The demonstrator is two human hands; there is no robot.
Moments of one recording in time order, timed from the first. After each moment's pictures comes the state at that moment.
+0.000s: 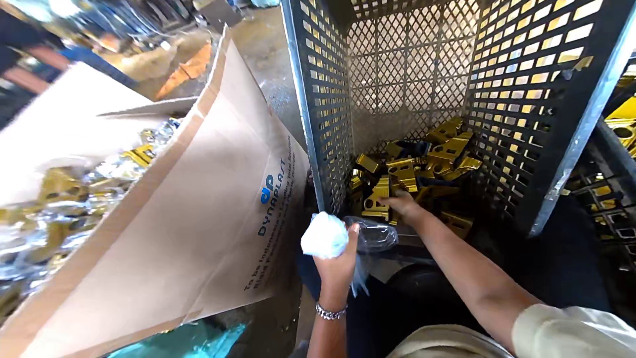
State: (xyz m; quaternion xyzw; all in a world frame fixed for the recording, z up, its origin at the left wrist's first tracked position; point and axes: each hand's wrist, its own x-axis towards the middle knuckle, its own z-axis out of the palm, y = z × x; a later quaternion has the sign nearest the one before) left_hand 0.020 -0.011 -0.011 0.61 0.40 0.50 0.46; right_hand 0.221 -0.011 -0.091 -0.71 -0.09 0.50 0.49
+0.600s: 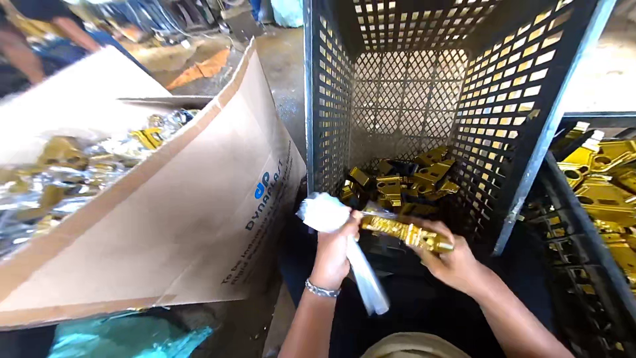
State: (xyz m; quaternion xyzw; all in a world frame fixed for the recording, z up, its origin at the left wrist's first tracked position) left_hand 0.056 -0.023 0.035 0.41 0.38 0.40 0.73; right_hand 0.218 -0.155 -0.008 -0.58 -0.61 0.06 0.53
